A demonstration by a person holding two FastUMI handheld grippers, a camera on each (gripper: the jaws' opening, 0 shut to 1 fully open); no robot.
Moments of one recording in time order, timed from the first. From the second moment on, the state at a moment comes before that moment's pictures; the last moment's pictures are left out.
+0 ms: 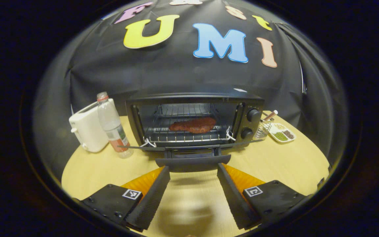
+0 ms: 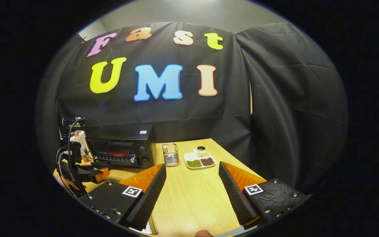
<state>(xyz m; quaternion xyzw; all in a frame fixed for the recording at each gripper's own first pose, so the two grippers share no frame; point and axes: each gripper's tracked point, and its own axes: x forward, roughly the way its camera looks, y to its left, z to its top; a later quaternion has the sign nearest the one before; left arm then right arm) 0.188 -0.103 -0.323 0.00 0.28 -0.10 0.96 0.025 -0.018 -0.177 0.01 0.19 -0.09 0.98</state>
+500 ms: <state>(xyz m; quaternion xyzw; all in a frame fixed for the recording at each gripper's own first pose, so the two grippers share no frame) 0.218 -0.104 -0.300 -0.01 0.24 -0.11 0.97 0.038 -0.013 -0.179 0.01 0.19 -0.10 0.98</state>
